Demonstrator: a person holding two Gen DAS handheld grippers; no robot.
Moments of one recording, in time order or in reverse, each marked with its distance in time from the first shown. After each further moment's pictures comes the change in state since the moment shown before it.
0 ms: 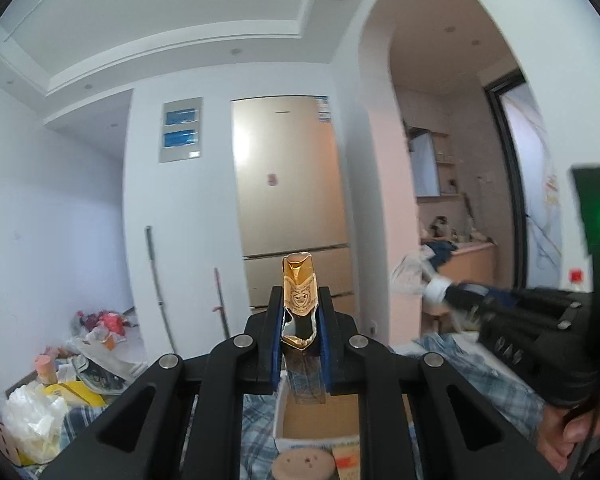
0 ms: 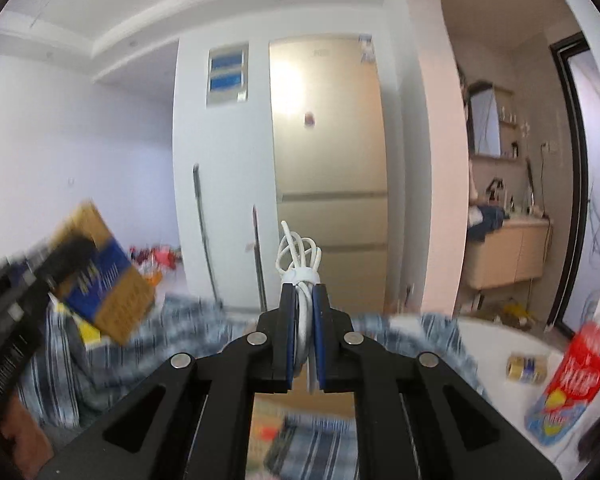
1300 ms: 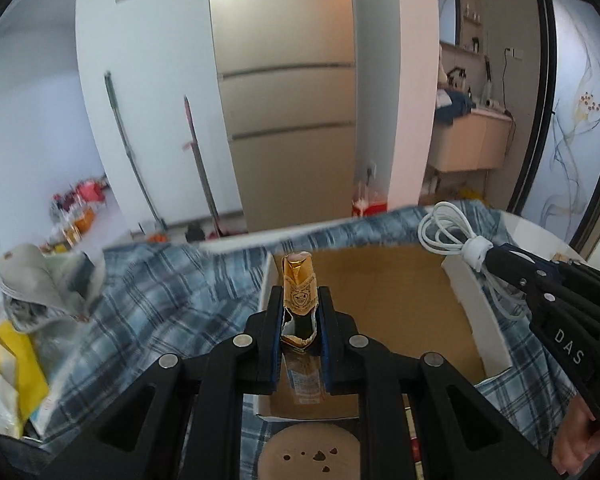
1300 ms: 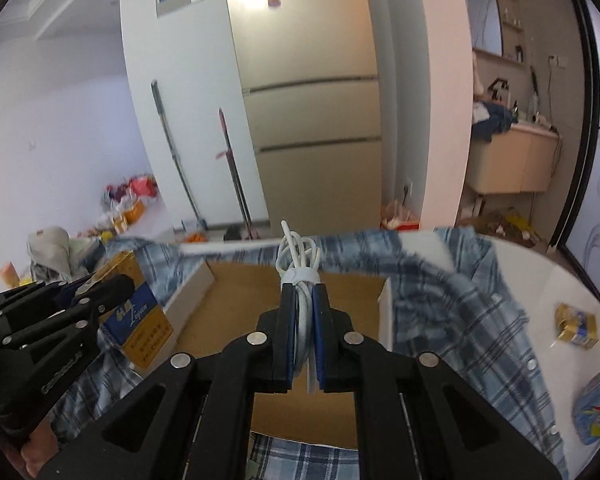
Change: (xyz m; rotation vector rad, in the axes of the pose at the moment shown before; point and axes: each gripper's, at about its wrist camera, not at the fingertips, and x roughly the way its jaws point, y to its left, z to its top) left arm 0.235 0.016 -0.101 -0.028 0.708 -0.073; right arm 0.175 -0.037 -0.059 0.097 0.438 -0.036
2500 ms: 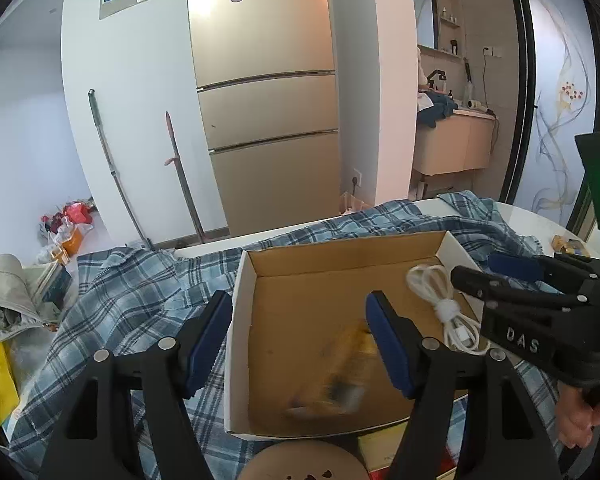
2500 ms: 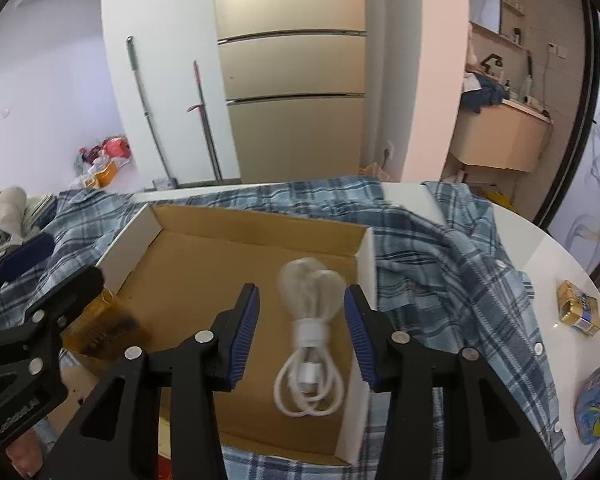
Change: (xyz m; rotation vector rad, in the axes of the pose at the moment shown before) left arm 0.023 -0.013 -0.023 0.060 -0.094 -0.040; right arm 0.050 -0.013 -0.018 -0.017 0.128 -0.114
